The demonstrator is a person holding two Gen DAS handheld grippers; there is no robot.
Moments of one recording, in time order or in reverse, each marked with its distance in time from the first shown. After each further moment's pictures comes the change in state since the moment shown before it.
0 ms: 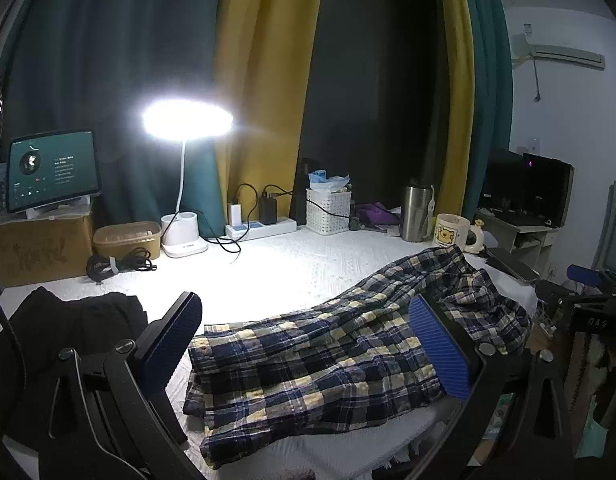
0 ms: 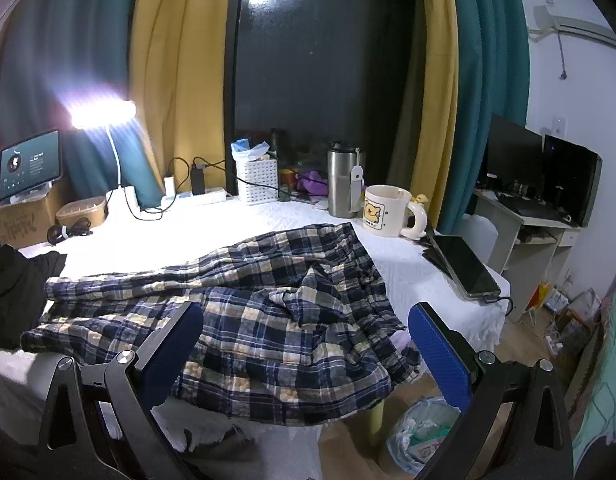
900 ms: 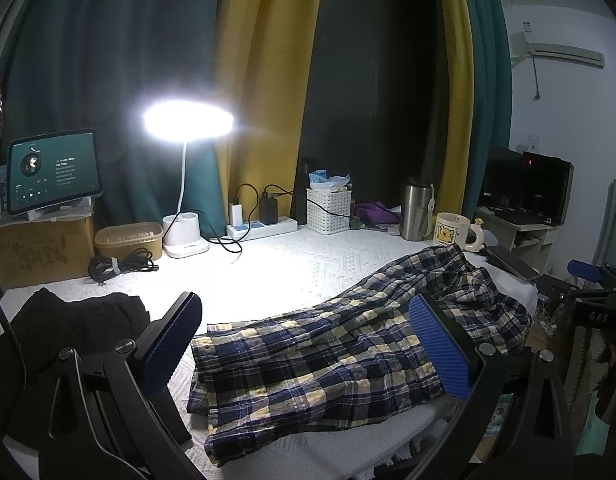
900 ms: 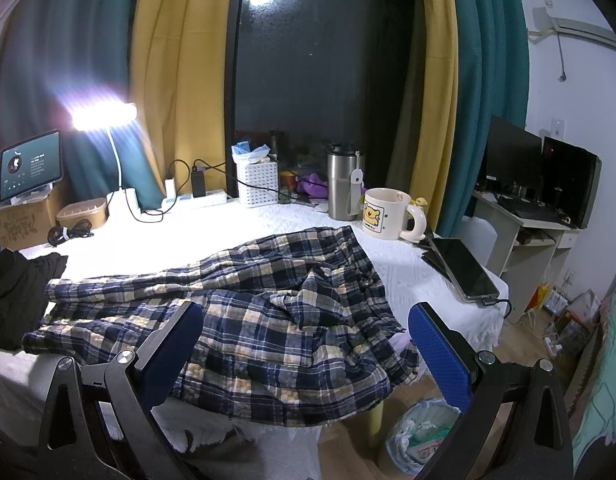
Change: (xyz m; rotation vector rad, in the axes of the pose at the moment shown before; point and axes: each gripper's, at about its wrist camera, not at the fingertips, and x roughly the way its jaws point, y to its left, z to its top) left arm -0.002 0.000 0.001 0.005 0.002 0.005; right arm -0.002 0.000 0.001 0.002 -0.003 -0.001
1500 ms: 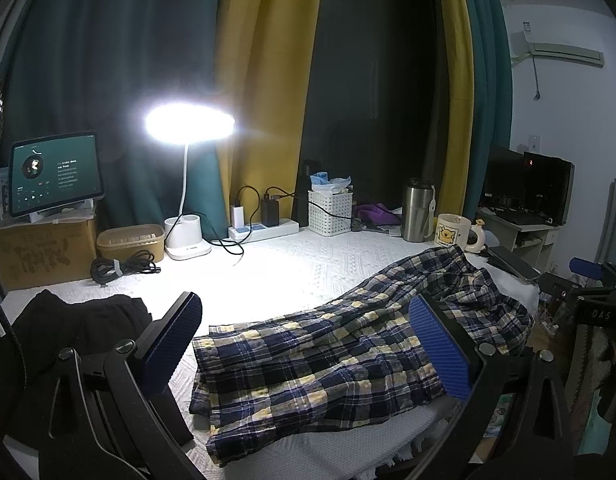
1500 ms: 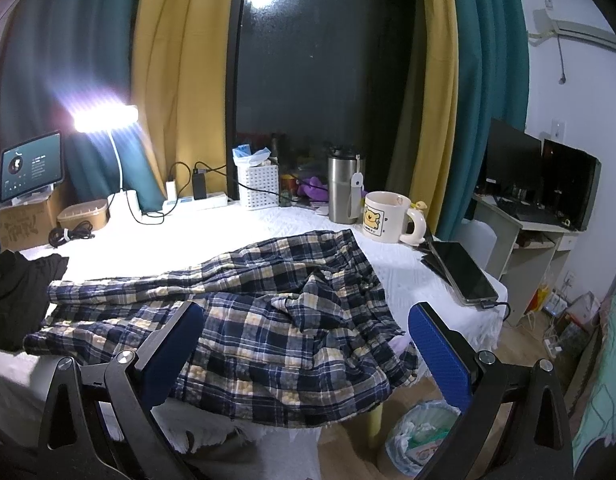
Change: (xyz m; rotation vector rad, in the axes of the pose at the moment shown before) left arm -0.002 0.002 0.001 0.002 -0.006 0.005; right arm -0.004 0.001 0.004 -0.004 -0.009 -0.002
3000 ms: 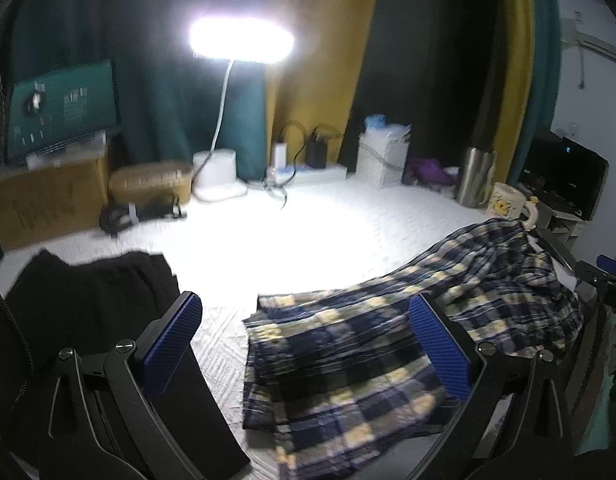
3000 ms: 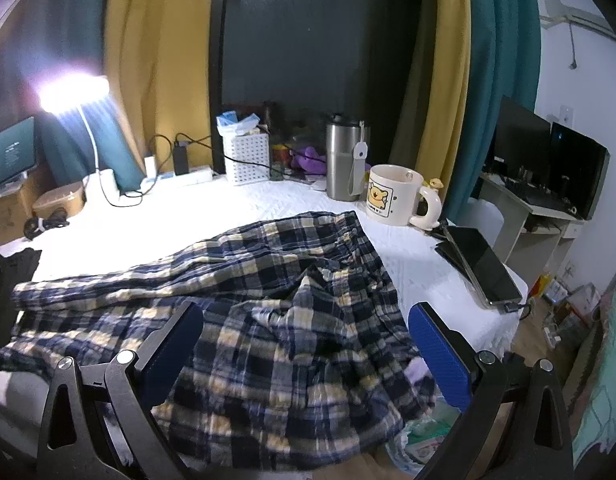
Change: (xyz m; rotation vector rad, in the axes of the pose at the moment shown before) left arm 0.077 0.075 -0.013 -0.104 0.235 0.069; right arm 0.084 -0.004 0.014 -0.002 0.121 -0.017
